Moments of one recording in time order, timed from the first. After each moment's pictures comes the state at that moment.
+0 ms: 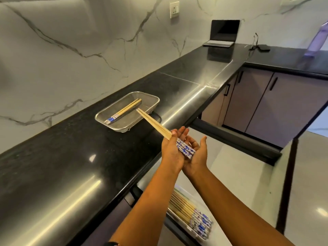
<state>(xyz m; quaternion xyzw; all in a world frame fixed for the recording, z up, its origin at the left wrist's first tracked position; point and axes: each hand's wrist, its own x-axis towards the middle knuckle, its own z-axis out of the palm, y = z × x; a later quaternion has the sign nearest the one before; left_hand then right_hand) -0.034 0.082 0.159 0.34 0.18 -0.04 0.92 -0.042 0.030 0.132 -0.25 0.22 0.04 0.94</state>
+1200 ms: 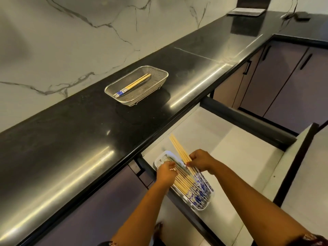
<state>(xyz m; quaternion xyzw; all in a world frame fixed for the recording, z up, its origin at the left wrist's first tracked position) -0.127 0.115 0.032 0.81 0.22 -0.18 0.52 -0.068 -0.033 0.042 -0.85 0.00 0.32 0.43</state>
